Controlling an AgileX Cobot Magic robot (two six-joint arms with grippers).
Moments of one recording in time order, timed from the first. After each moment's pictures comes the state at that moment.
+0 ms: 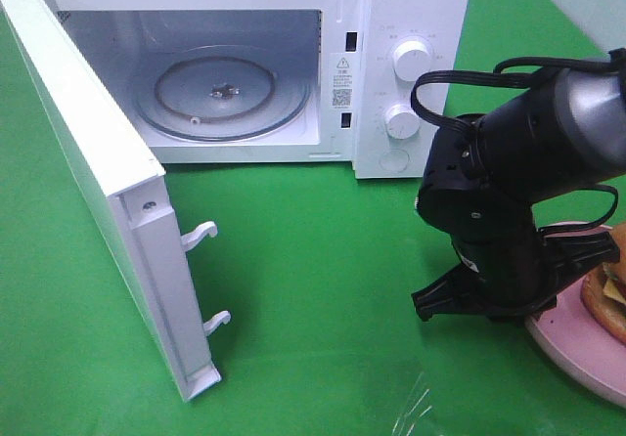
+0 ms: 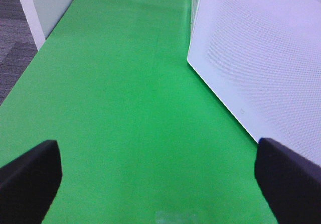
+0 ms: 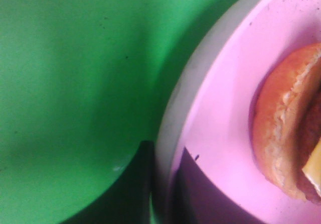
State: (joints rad) left arm 0.03 0.00 -0.52 0.04 1.07 -0.09; right arm 0.71 1.91 -0.88 -0.63 0.85 1.08
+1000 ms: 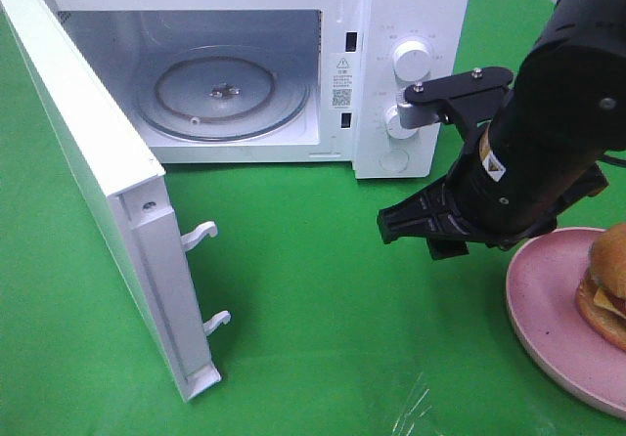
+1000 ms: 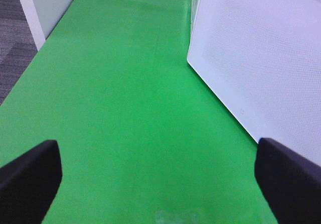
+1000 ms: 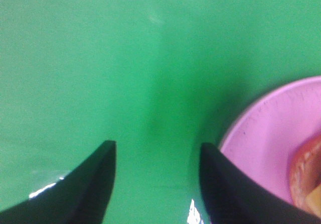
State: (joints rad) left arm 0.03 0.00 -0.52 0.04 1.07 -0.09; right arm 0.71 1.53 -0.88 -0.41 0.66 0.72
